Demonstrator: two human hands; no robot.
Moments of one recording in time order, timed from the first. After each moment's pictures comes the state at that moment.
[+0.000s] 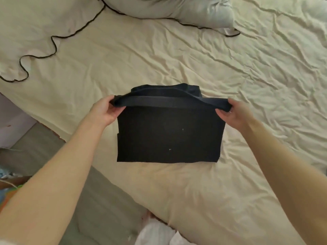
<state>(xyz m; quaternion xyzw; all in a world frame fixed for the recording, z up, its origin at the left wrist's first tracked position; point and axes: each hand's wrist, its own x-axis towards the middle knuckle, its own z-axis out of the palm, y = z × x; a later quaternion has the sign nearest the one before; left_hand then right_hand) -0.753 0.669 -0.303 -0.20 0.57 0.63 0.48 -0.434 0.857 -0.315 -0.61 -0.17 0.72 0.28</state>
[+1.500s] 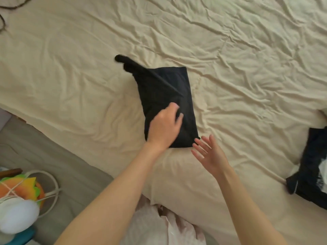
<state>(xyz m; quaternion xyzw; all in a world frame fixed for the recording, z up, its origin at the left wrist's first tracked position) -0.480 0.668 -0.343 0.52 0.78 0.29 0.21 -0.304 0.682 -0.391 -0.63 -0.05 0.74 0.24</state>
